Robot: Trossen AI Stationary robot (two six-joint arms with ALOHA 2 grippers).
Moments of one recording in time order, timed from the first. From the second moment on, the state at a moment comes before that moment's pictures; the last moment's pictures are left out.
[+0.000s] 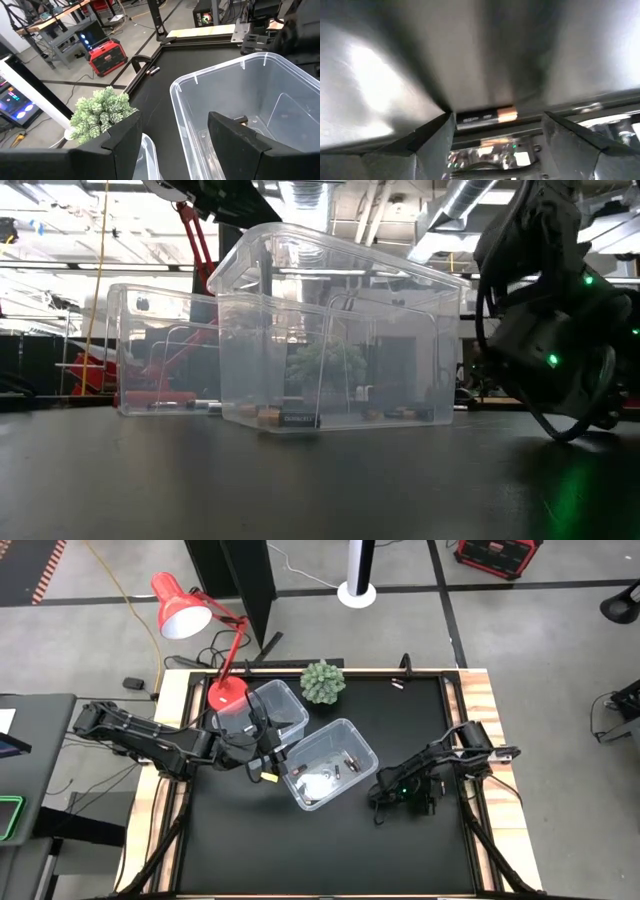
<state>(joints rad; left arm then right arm) -0.20 1.20 0.89 -0.06 -0.73 0.05 0.25 1.99 0.92 -1.35 -0.10 0.32</state>
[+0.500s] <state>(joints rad) -0.20 1.20 0.89 -0.06 -0.73 0.05 0.41 1.73 0.98 -1.25 -0.07 0.90</state>
